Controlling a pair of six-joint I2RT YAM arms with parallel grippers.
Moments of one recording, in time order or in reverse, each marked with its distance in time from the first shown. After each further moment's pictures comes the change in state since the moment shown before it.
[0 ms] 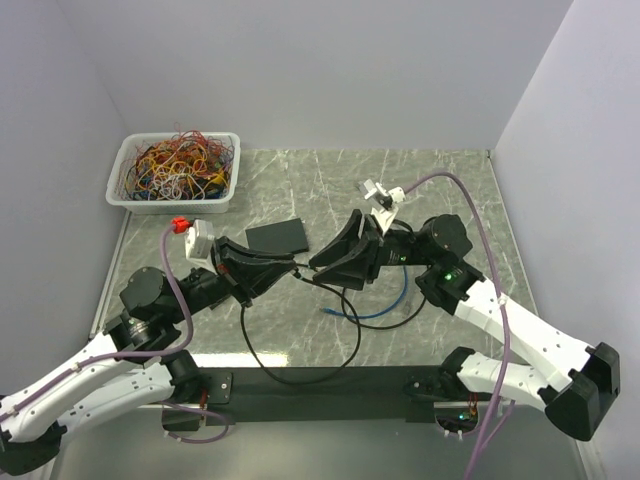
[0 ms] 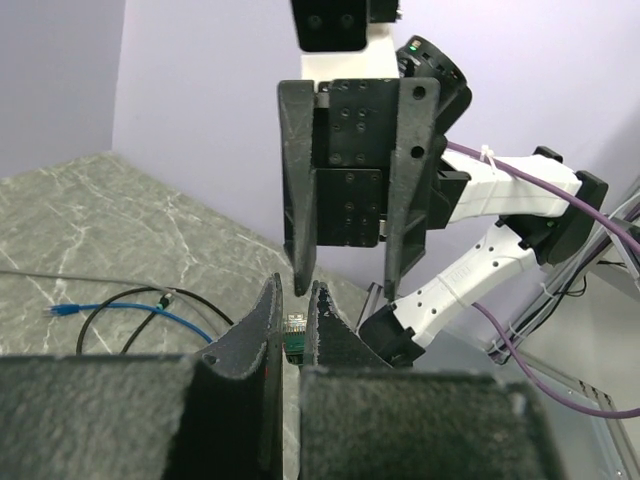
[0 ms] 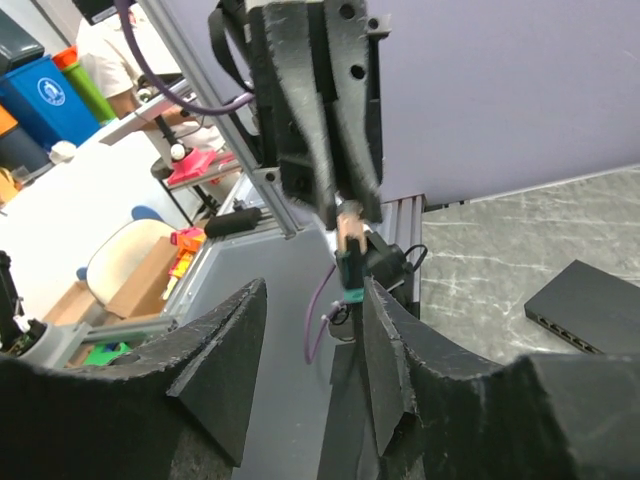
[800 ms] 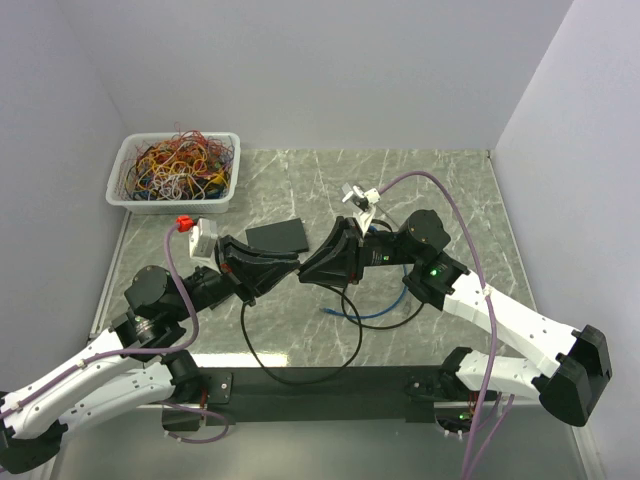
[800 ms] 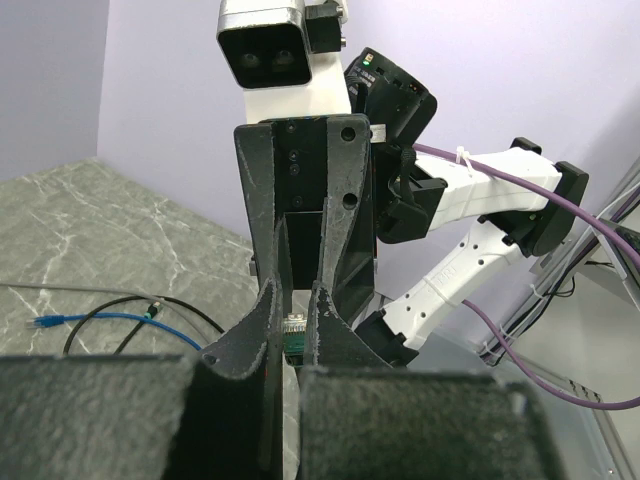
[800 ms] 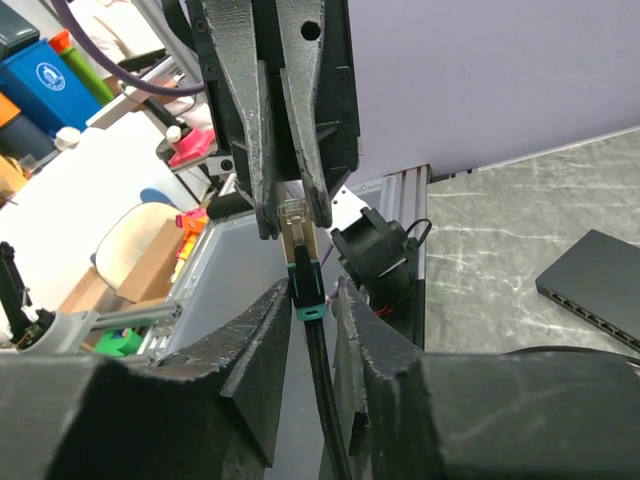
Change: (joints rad) left arm 0.000 0.032 -0.013 0.066 0.030 -0.017; right arm 0.051 0.096 0.027 -0.047 0.020 -0.043
